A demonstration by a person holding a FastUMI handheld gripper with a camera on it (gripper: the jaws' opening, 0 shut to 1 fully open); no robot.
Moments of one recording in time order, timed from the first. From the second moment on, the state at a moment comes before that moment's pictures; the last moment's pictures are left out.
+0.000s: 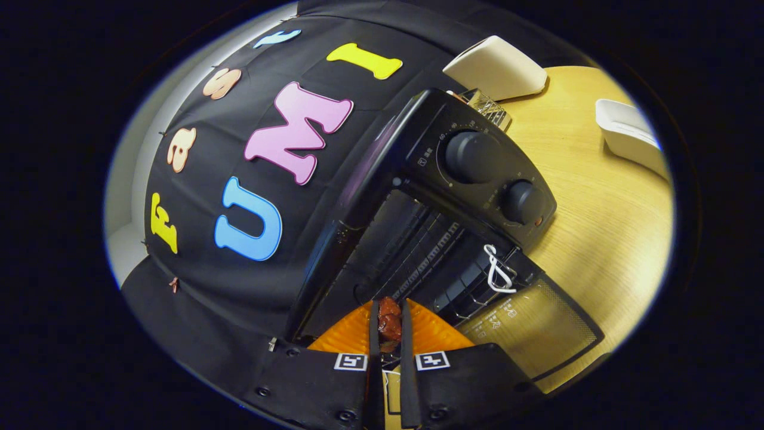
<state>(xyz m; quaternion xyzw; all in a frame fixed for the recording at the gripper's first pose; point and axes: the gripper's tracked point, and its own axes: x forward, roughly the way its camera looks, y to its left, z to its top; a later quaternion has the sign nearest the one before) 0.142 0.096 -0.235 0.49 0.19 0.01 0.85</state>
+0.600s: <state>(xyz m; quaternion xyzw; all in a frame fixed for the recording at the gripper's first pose) 0.163 0.077 -0.257 0.43 0.16 -0.06 0.89</state>
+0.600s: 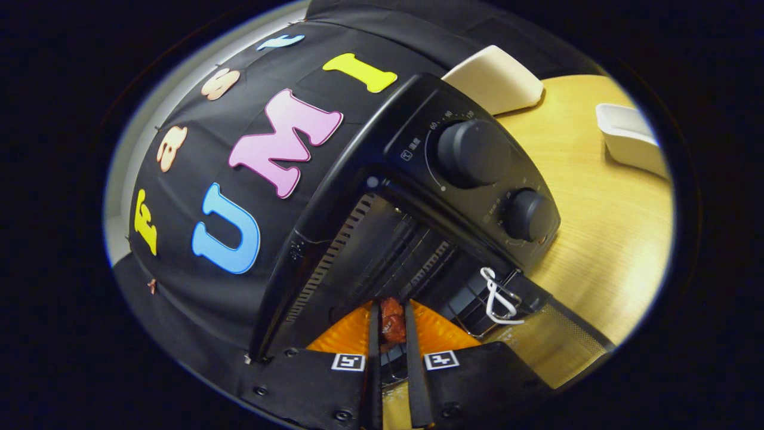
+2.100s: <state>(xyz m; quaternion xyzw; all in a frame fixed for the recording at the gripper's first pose) -0.013 0.103 -0.274 0.04 0.36 0.00 0.93</state>
